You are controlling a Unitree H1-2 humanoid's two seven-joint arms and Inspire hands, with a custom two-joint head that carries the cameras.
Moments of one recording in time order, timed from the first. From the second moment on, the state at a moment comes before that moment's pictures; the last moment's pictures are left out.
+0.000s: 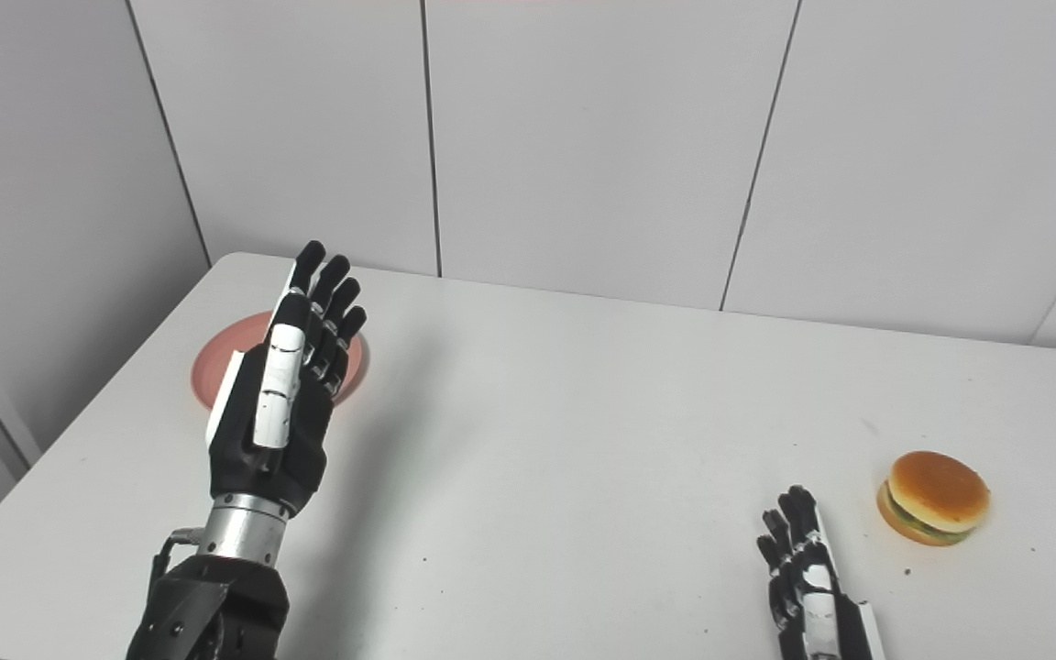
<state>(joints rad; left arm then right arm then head) -0.11 -0.07 0.12 -0.53 -0.19 0.29 0.06 0.09 -0.02 -0.03 -0.07 0.24 -0.10 0.20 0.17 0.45</state>
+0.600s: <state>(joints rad) -0.34 0.19 0.32 -0.31 -0.26 0.27 0.06 0.09 -0.02 -0.03 -0.07 0.24 -0.10 0.20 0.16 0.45</state>
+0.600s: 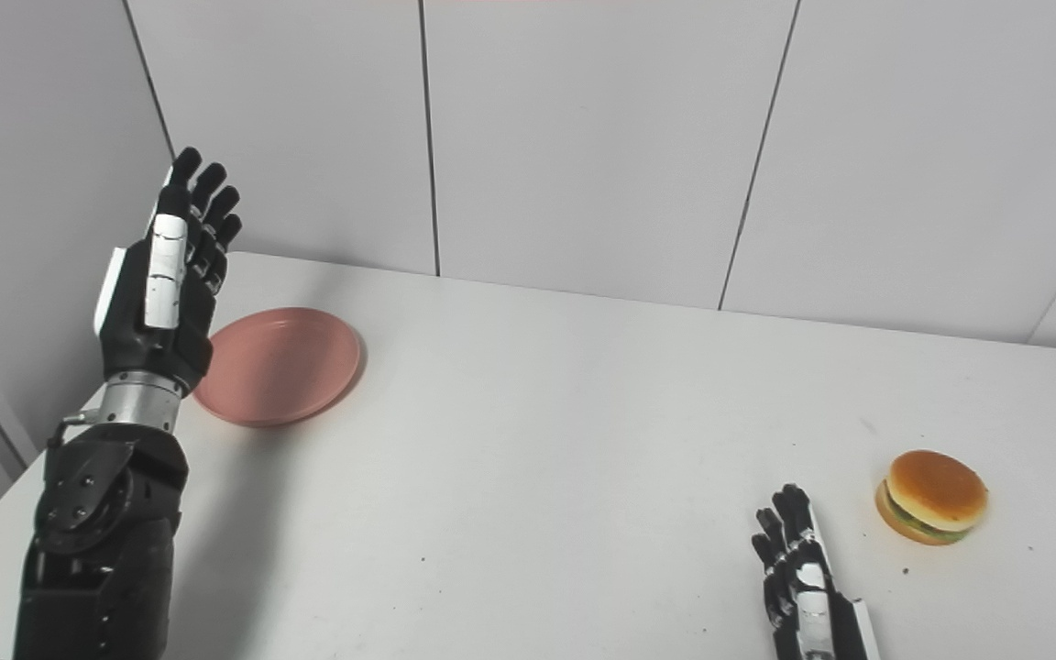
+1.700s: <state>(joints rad) -0.64 0.42 0.37 0.75 -0.36 -0.26 -0.17 0.09 -0.03 -0.01 -0.08 0.24 -0.10 0.18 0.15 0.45</state>
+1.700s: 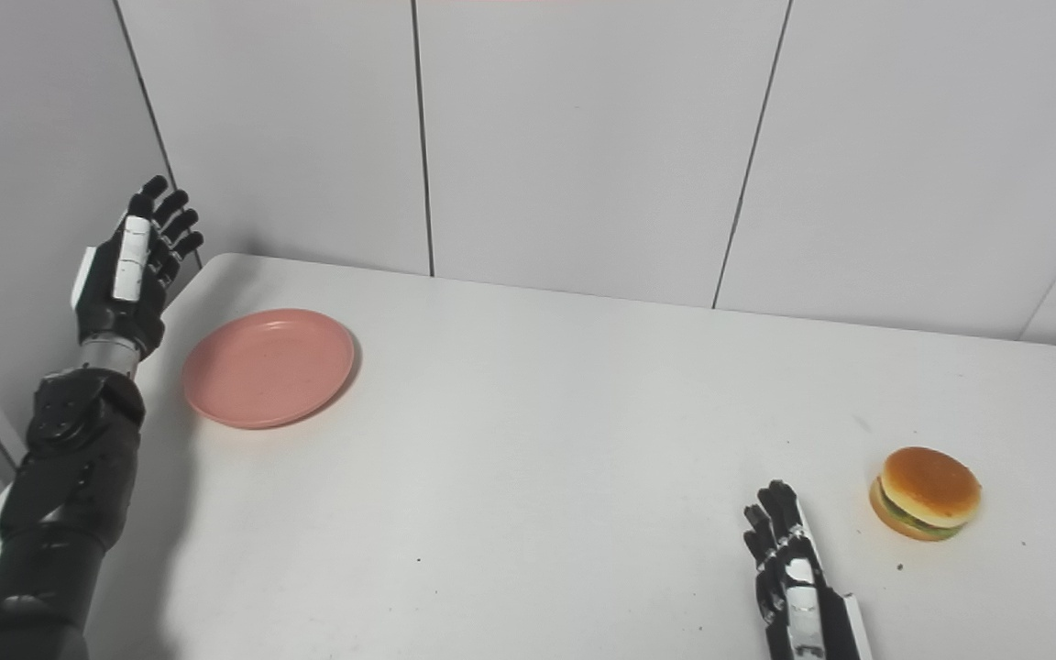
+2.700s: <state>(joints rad) -0.71 0.50 0.35 1.16 -0.32 -0.42 -0.19 0.09 -0.04 -0.01 -0.08 0.24 -0.10 0.18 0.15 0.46</state>
